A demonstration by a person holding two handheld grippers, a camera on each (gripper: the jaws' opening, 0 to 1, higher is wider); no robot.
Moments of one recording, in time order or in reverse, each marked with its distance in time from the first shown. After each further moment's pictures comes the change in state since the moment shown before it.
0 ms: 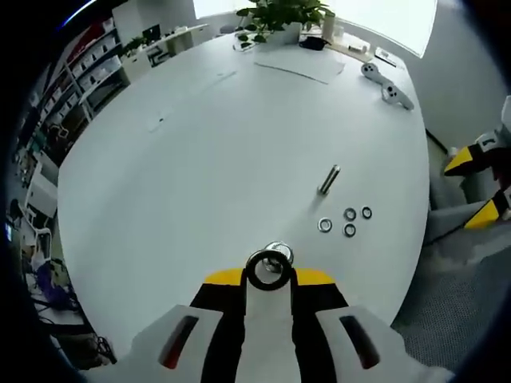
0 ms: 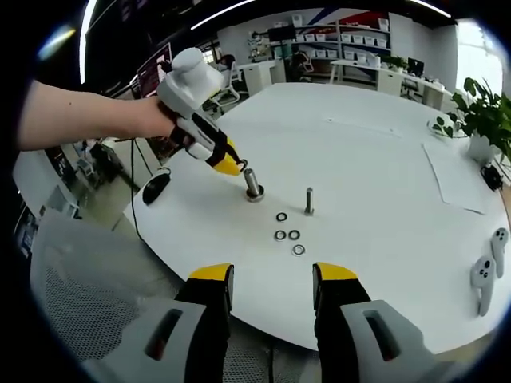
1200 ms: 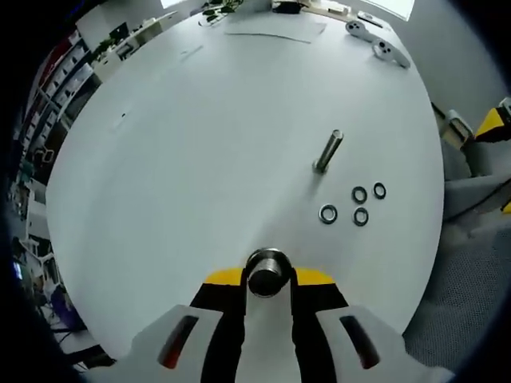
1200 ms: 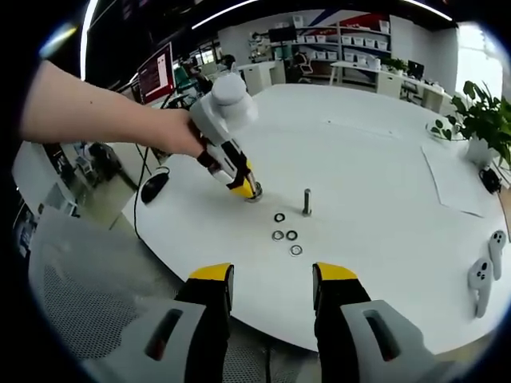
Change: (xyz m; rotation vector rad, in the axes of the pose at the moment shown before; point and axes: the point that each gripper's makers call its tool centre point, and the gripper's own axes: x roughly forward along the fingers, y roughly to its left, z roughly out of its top) left arm 0.053 -0.011 -0.013 0.123 0.150 -0.015; right arm -0.002 -0.002 0.000 -0.013 -0.002 -0.013
